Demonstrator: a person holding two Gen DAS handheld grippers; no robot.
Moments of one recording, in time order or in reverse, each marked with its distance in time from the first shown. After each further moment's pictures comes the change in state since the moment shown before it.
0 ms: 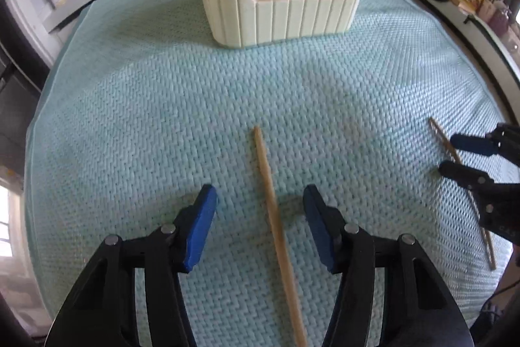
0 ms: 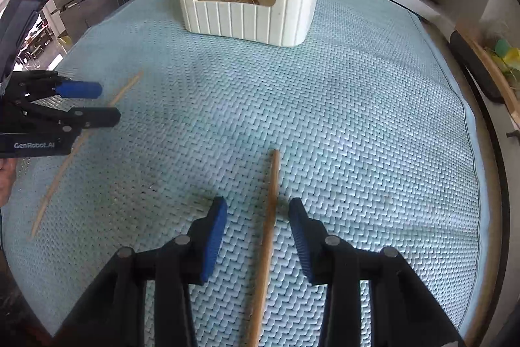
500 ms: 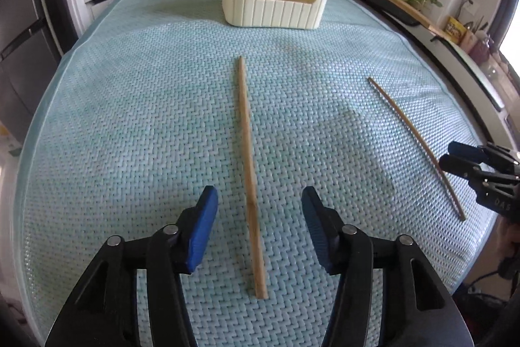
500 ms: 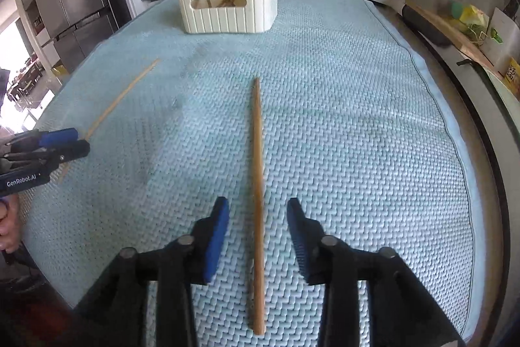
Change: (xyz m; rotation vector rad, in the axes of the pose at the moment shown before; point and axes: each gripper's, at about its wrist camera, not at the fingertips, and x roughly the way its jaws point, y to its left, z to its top) left arm -0.072 -0.012 -0.116 -0.148 -0.139 -0.076; right arm -0.074 -0.005 -0.107 0.138 -0.119 -0.011
